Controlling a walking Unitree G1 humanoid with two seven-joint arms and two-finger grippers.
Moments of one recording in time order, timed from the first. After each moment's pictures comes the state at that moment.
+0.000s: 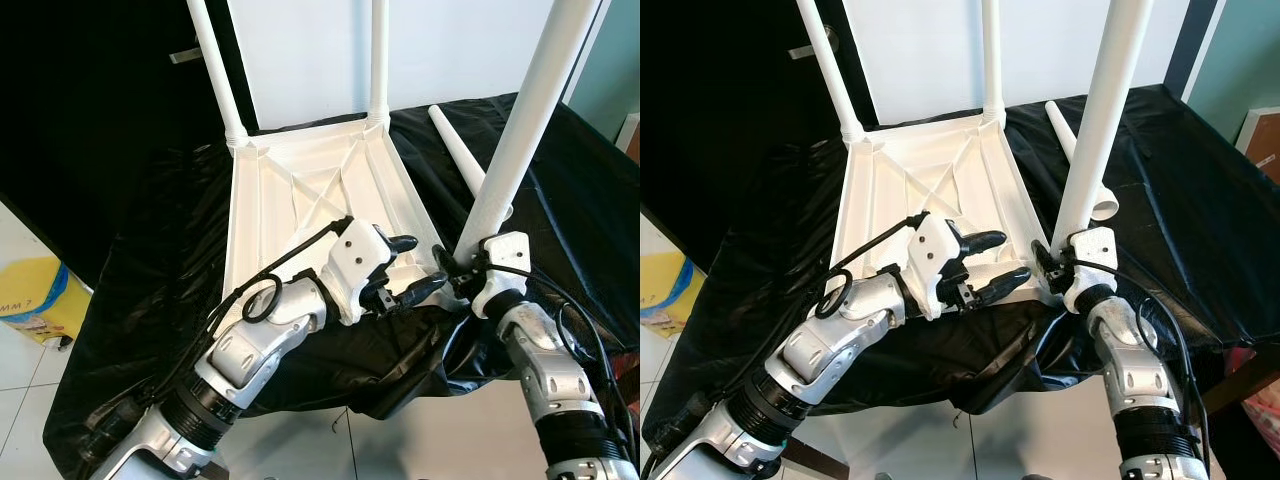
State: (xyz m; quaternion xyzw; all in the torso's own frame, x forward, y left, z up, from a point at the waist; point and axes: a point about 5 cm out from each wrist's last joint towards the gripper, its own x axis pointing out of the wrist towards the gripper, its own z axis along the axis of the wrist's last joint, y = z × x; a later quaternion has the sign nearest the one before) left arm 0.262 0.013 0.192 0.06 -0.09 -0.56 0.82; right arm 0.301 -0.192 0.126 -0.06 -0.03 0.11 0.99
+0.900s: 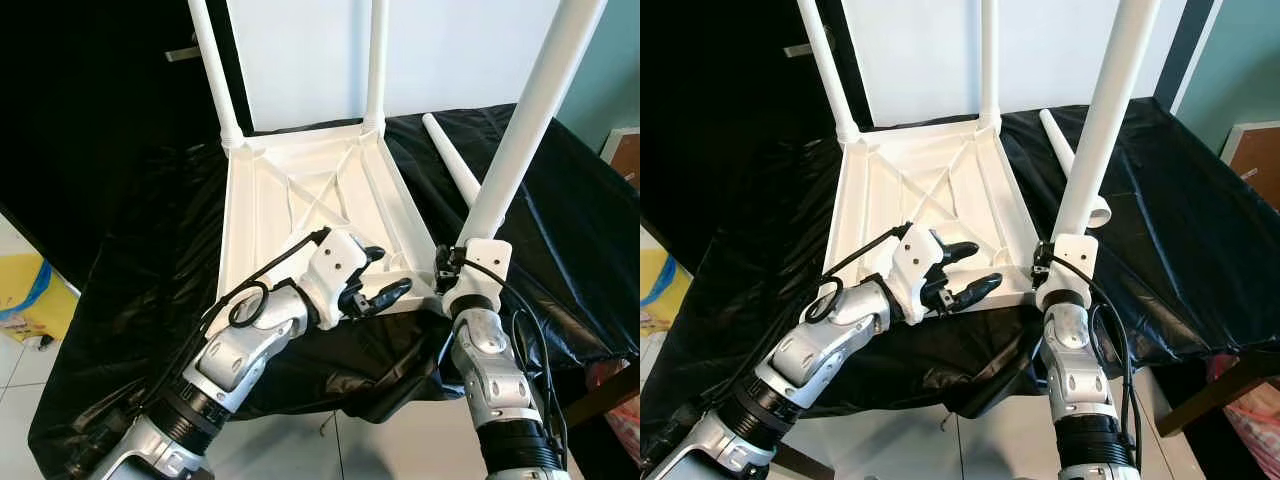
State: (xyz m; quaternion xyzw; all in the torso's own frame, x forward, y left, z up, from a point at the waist) left arm 0.277 0.038 0.163 0.08 -0.03 -0.52 0.85; right arm 0.300 -0.160 0.119 0.01 -0.01 -0.10 0.99
